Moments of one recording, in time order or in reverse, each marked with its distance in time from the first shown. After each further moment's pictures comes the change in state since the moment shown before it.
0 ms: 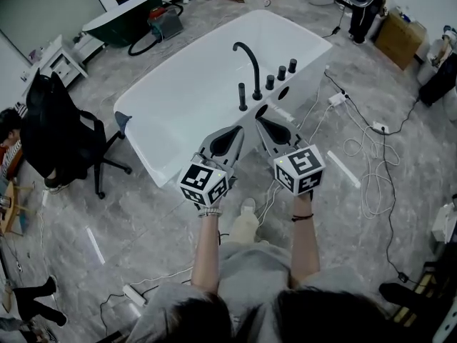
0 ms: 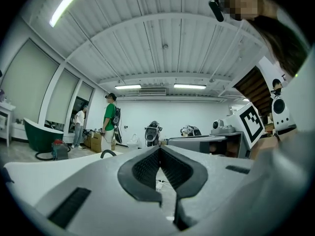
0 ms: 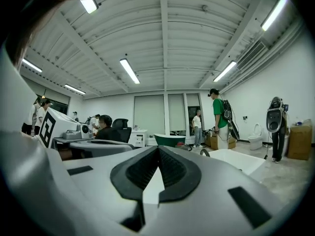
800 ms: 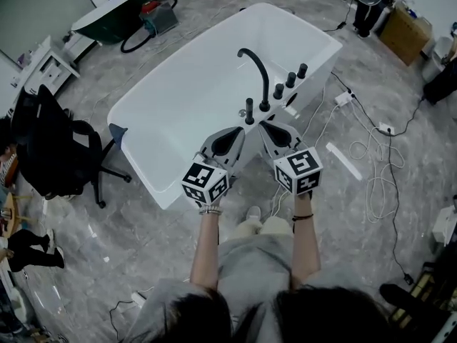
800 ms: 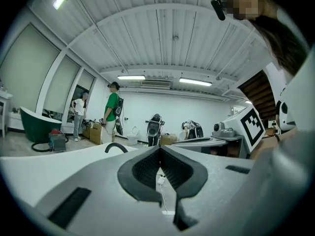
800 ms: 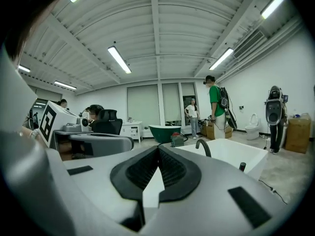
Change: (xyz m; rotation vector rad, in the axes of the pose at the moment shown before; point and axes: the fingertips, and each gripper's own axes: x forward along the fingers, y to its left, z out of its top) left arm 0.093 0.127 -0.033 -0.063 0.080 -0.031; right arm 0.129 -0.084 -0.043 0.055 0.112 -0.045
